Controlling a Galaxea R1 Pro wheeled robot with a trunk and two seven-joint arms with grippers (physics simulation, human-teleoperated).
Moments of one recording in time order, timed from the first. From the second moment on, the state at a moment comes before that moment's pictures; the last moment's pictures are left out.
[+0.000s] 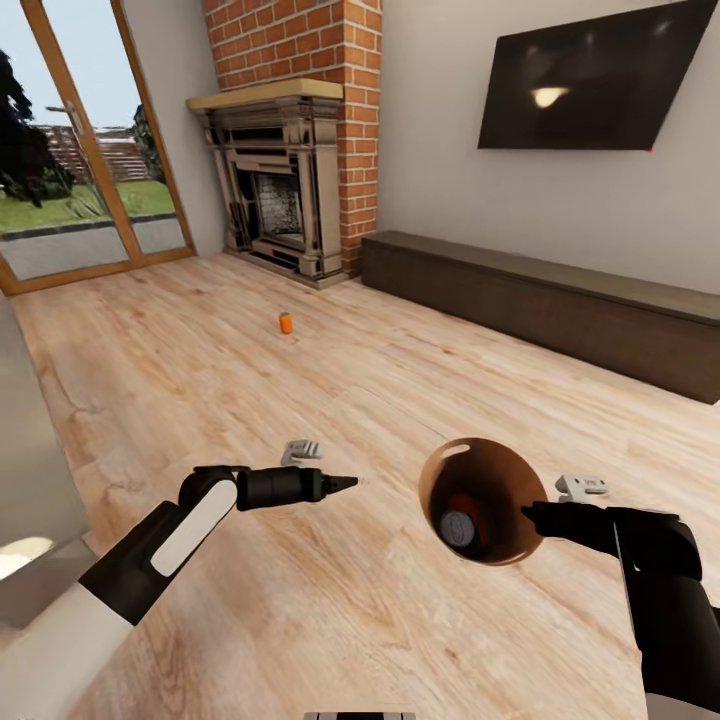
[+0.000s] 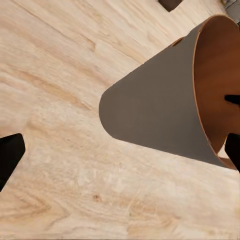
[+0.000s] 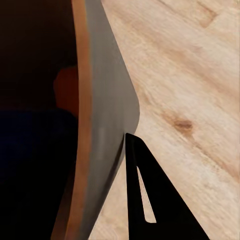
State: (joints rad) left arm -0.72 0.25 -0.55 -1.26 0.94 0.76 -0.24; right arm -0.44 -0.07 -0.36 -1.58 0.44 1.04 0.71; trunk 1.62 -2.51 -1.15
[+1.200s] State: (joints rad) left arm -0.72 0.25 -0.55 -1.25 0.94 0.75 -0.25; right arm -0.44 -0.07 -0.36 -1.58 0.46 1.03 0.71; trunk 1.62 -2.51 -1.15
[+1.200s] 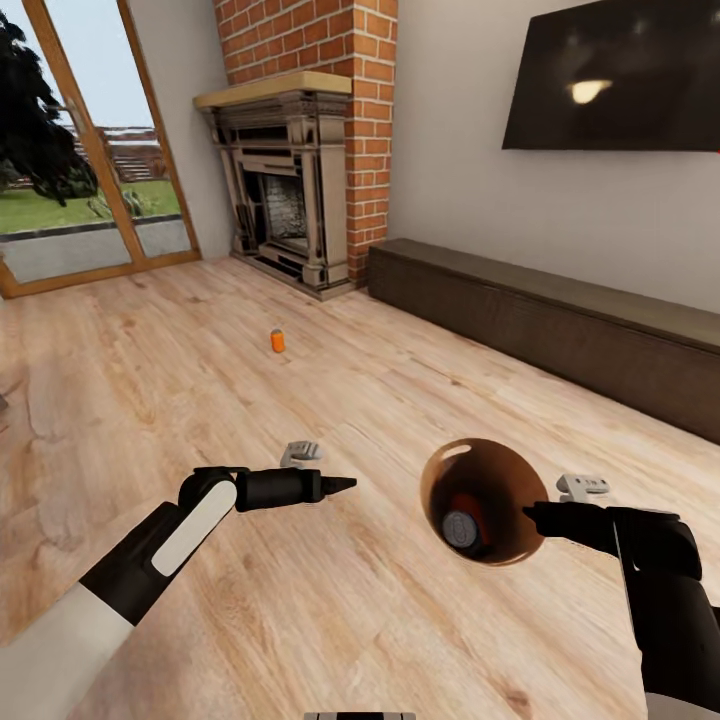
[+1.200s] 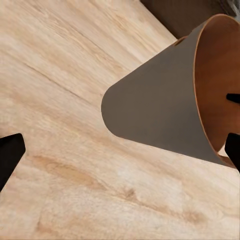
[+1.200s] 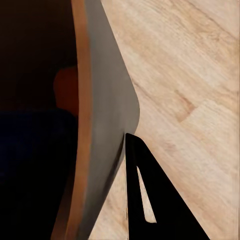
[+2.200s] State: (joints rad) left arm -0.72 0.24 -0.55 -1.25 0.94 0.75 -0.24; right arm -0.44 -0.07 -0.36 -1.58 0.45 1.03 0.71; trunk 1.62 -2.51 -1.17
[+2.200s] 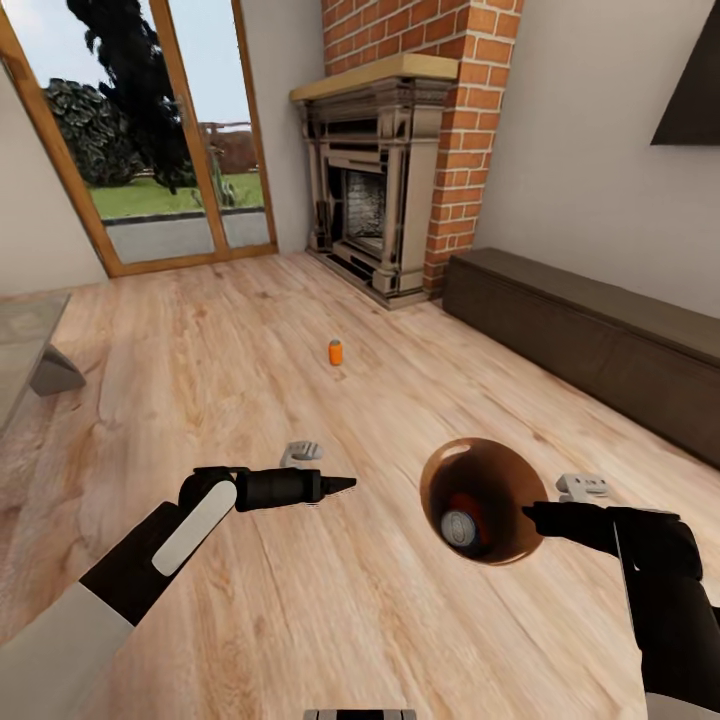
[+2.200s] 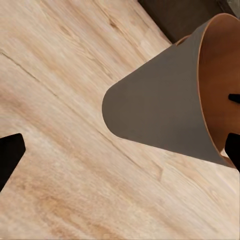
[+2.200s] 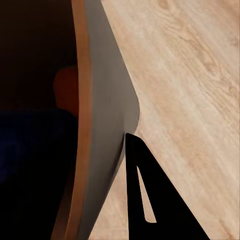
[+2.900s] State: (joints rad) left arm -0.72 0.25 -0.56 -1.25 0.93 0.75 -0.25; right arm -0.44 -0.07 -0.36 -1.58 0.46 1.04 0.71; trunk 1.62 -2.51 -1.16
